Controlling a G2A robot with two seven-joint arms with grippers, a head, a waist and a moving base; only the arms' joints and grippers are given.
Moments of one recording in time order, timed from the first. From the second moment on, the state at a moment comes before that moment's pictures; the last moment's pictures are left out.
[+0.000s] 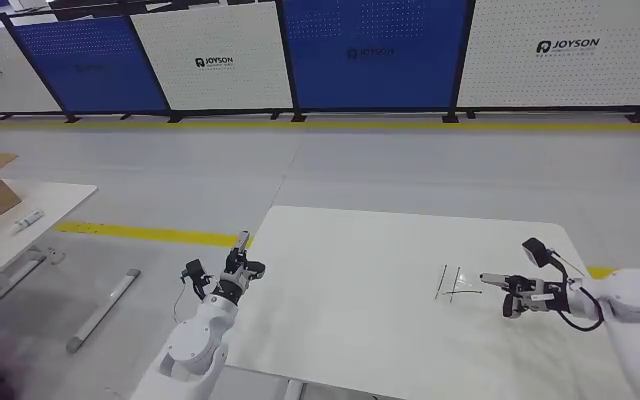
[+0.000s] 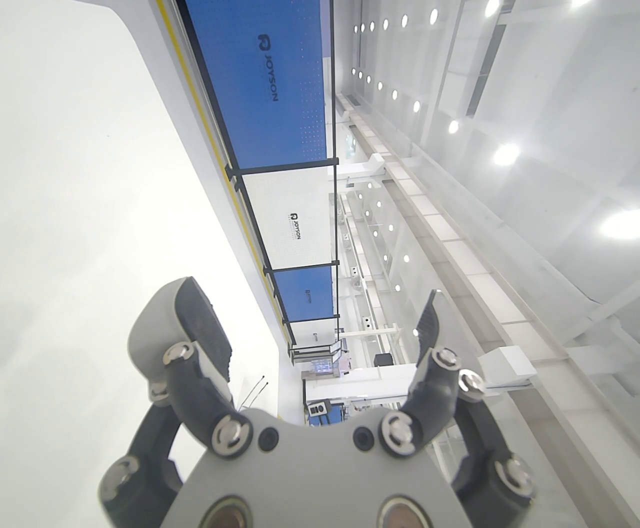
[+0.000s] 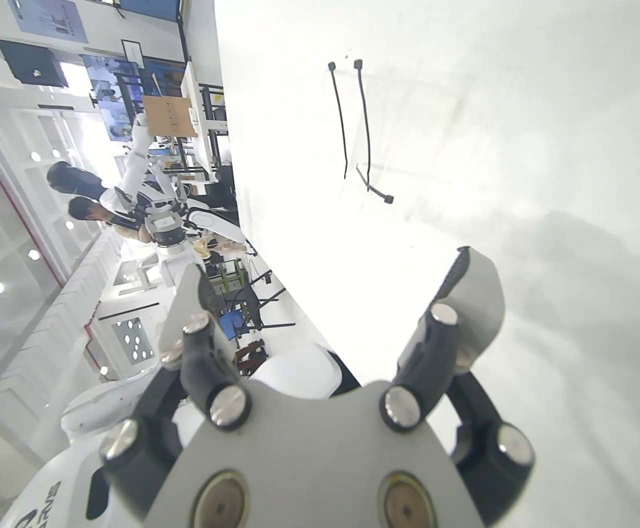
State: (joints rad) left arm 1.73 -1.15 -1.60 -1.80 -0.42 0.00 0.00; right arm -0.83 -1.05 1.26 -0.91 -0.04 -0.04 1.39
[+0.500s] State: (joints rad) left arm 1.73 -1.15 -1.60 -1.80 -0.42 0.00 0.00; right arm -0.79 -1.05 1.18 -0.84 0.08 -0.08 1.39
